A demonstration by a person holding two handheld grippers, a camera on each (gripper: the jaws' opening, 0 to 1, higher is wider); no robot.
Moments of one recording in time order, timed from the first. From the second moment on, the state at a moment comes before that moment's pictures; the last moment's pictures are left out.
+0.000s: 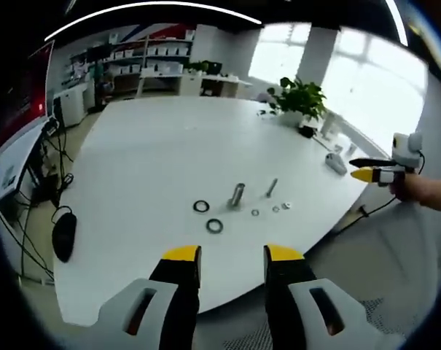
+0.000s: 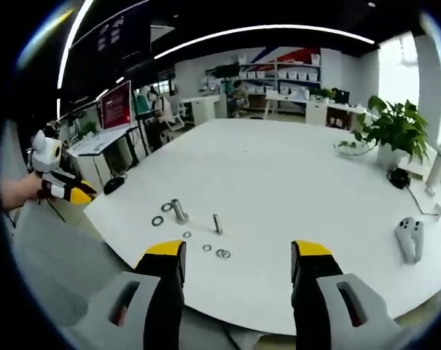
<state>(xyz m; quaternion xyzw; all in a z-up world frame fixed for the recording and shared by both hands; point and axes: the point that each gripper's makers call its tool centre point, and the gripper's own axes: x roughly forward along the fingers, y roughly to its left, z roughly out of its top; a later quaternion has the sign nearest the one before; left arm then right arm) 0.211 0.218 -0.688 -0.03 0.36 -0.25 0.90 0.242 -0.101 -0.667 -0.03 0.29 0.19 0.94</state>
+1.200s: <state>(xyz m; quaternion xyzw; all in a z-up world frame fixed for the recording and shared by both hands) 0.233 0.209 -0.716 0.02 0.44 -0.22 0.87 0.234 -0.087 -0.677 0.00 0.31 0.23 0.92</state>
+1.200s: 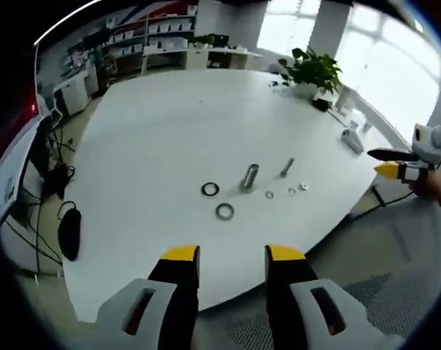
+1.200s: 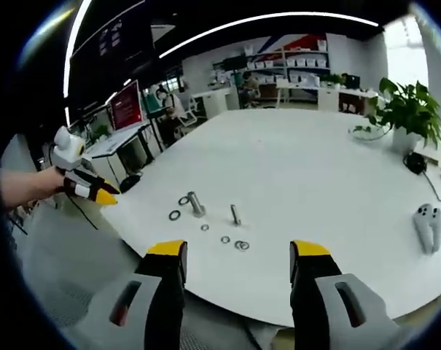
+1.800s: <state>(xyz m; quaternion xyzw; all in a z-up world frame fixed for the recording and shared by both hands) 0.270 0.158 -0.763 0.03 0.48 -0.23 0.85 0.234 -0.089 -0.677 0.01 0.31 0.23 0.92</state>
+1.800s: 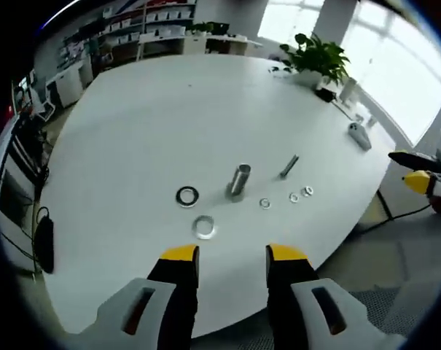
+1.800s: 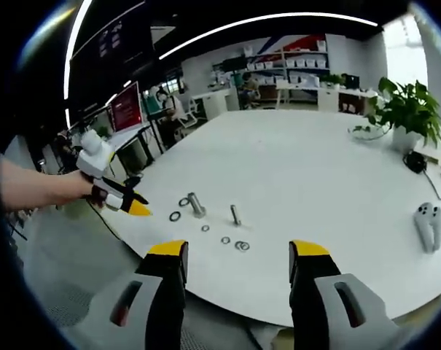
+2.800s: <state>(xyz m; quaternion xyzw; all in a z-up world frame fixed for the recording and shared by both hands) 0.317 0.166 -0.835 0.15 0.56 -0.24 0.78 0.233 -0.089 -0.680 0.00 0.32 0.23 0.92</state>
